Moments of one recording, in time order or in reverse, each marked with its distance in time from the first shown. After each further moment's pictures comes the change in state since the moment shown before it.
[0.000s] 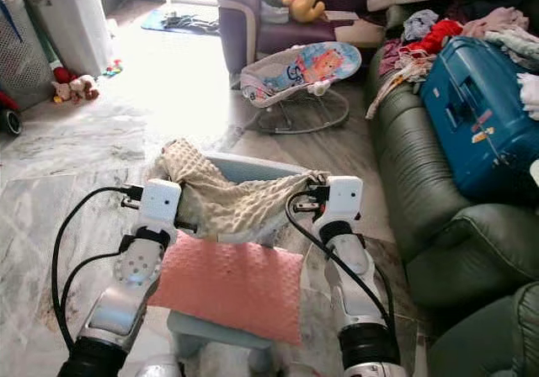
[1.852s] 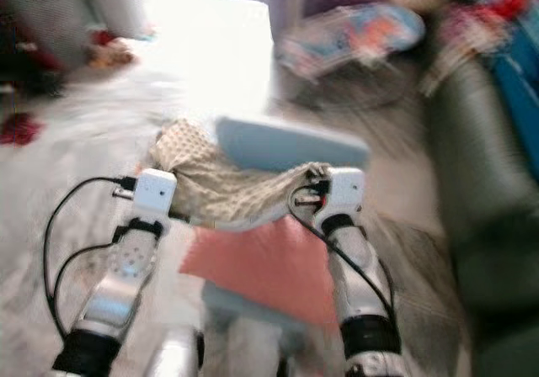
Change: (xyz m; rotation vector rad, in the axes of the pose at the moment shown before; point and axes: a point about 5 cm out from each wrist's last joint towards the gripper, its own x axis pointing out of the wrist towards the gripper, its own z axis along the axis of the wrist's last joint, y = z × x) left arm 0.005 0.031 0.003 0.096 -0.012 0.115; right arm 0.017 0.019 0.016 -0.013 -0.057 0.104
